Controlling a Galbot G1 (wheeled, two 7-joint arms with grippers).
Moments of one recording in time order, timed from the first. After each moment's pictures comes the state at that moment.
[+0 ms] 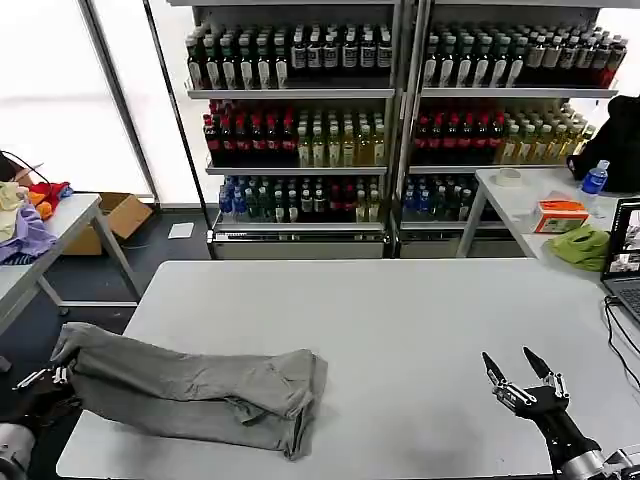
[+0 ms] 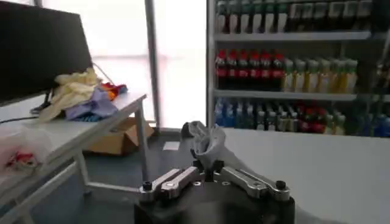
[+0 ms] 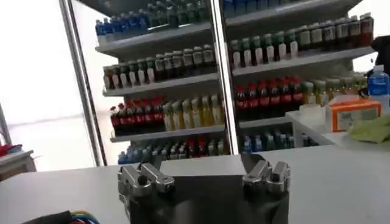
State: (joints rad) left arm 1.65 -1.06 -1.05 -2.09 -0.68 0.43 0.02; right arm -1.73 1.17 0.91 2.10 0.67 -0.07 -0.30
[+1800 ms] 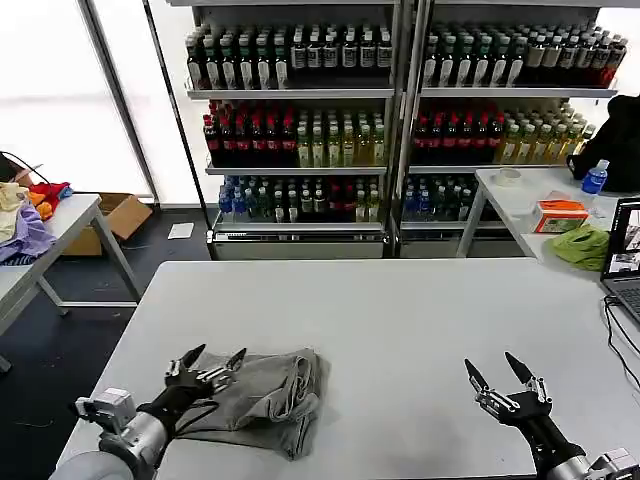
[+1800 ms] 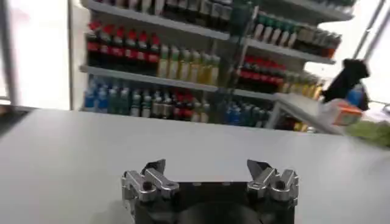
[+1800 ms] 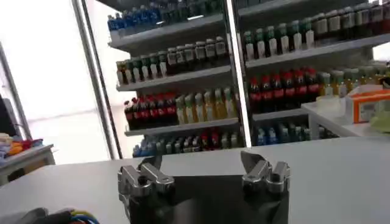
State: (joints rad) left arm 1.54 -1.05 -0.62 -2.24 -0.73 0.52 -0.07; right arm -1.75 1.19 0.86 2.15 0.65 -0.09 -0.30
